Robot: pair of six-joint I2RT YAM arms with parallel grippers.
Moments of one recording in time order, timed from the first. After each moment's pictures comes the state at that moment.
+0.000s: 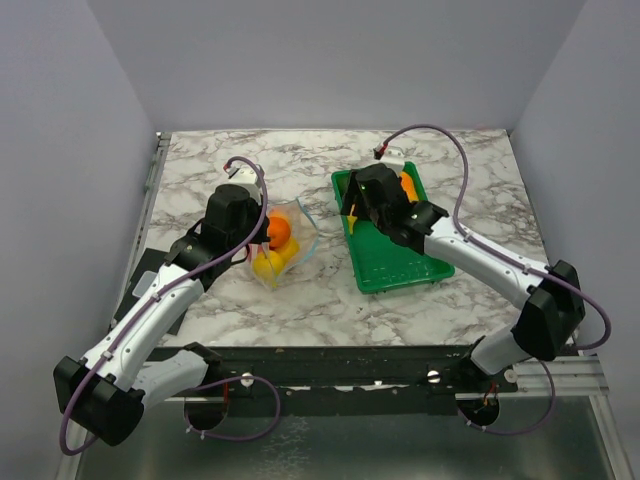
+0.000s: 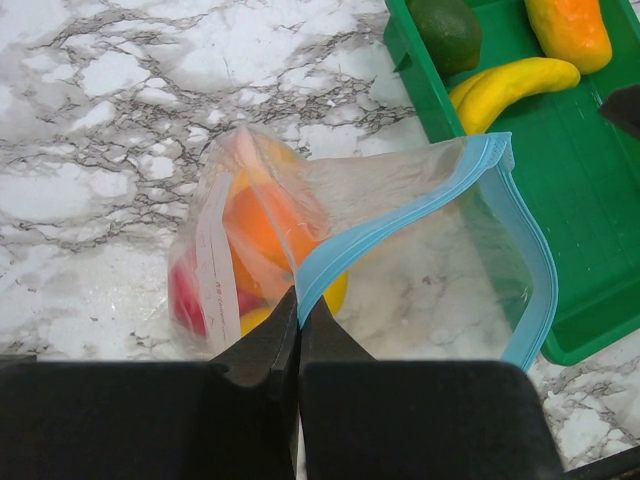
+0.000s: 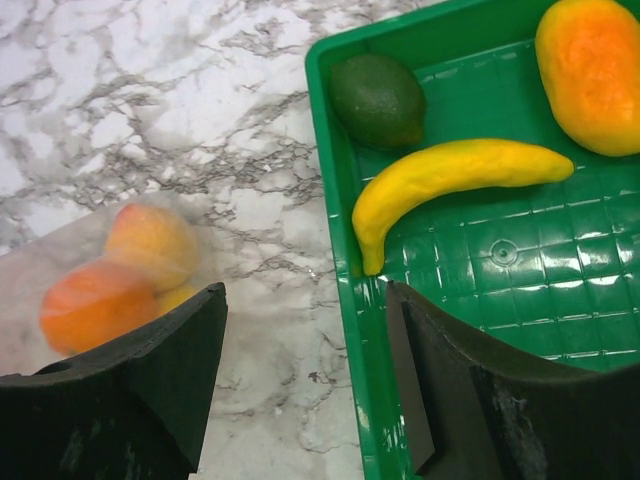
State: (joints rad) left arm -0.49 1.03 0.97 -0.45 -0.13 -0.29; right arm 0.77 1.49 1.27 -0.34 0.48 0.60
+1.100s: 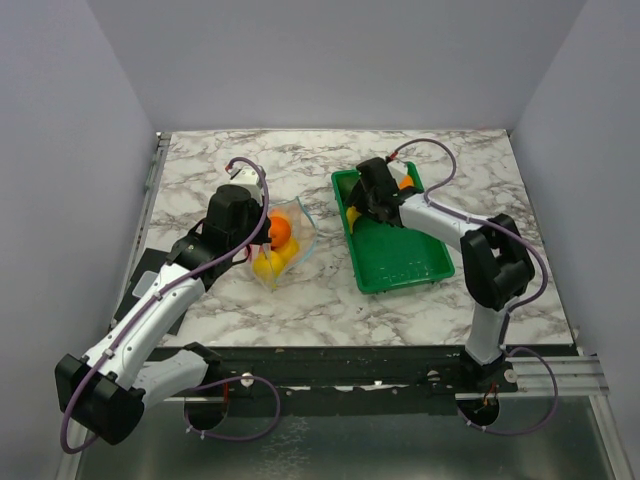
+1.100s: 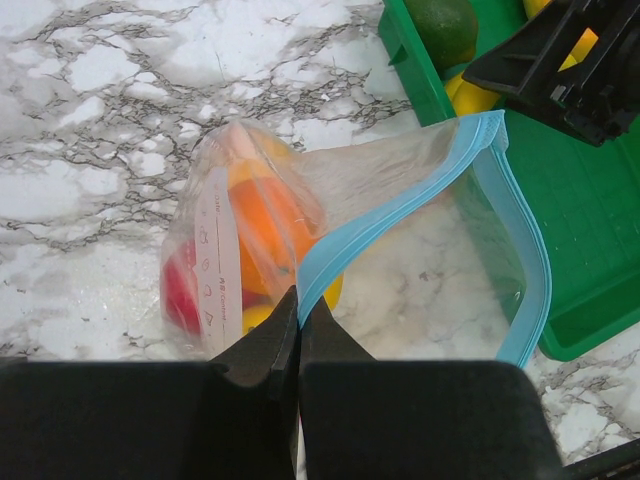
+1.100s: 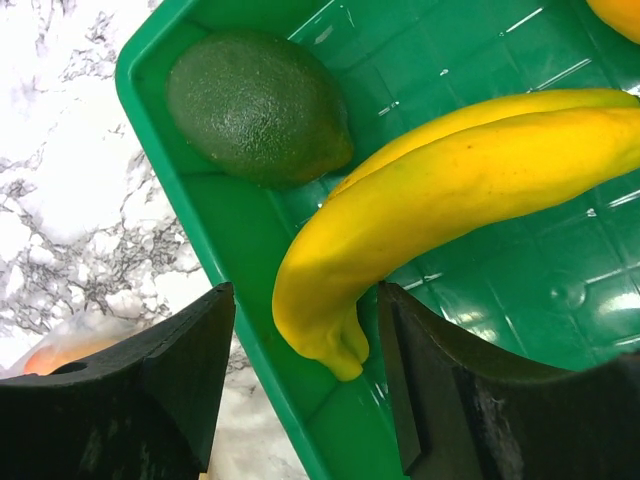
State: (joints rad) left arm -0.49 1.04 0.96 -0.44 -0.12 -0.30; right arm 0.56 1.88 1.33 -0.26 0.30 0.91
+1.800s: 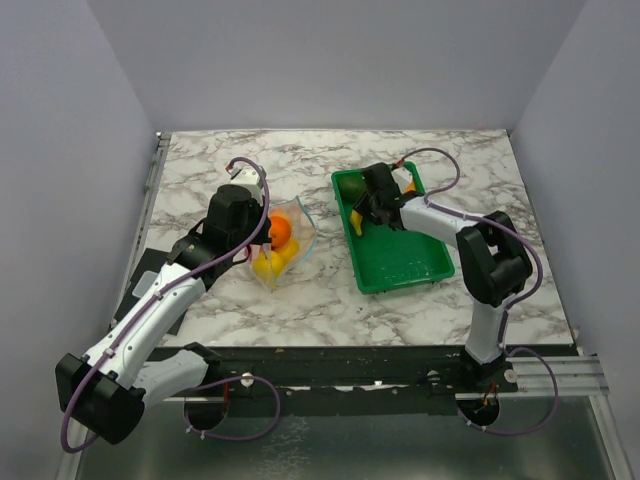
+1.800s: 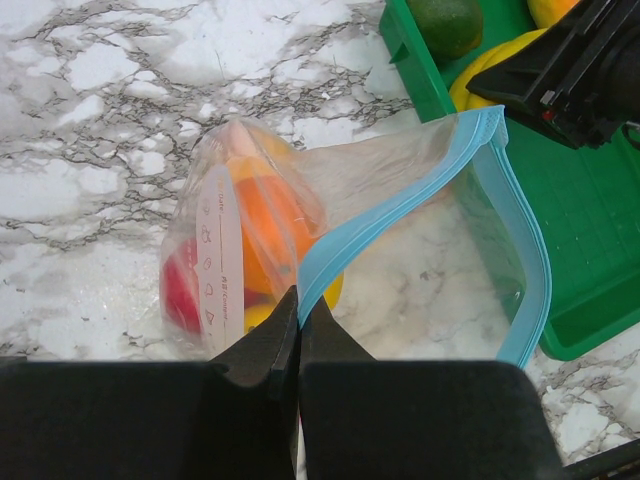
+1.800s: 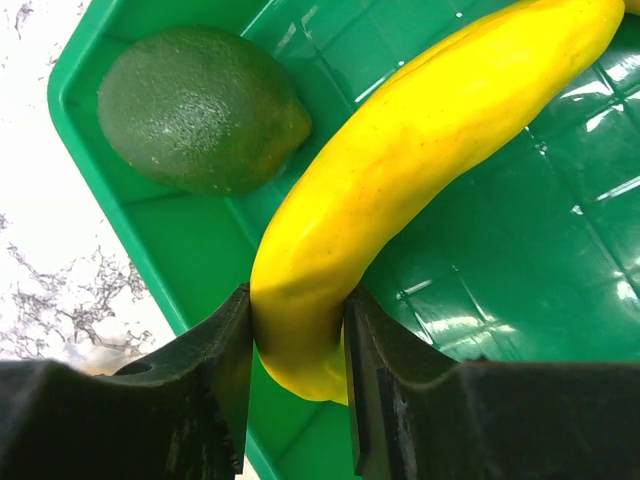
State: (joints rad) left arm -0.49 1.04 0.96 -0.44 -0.12 -0.30; right arm 0.52 1.93 1.30 -0.20 0.29 0.99
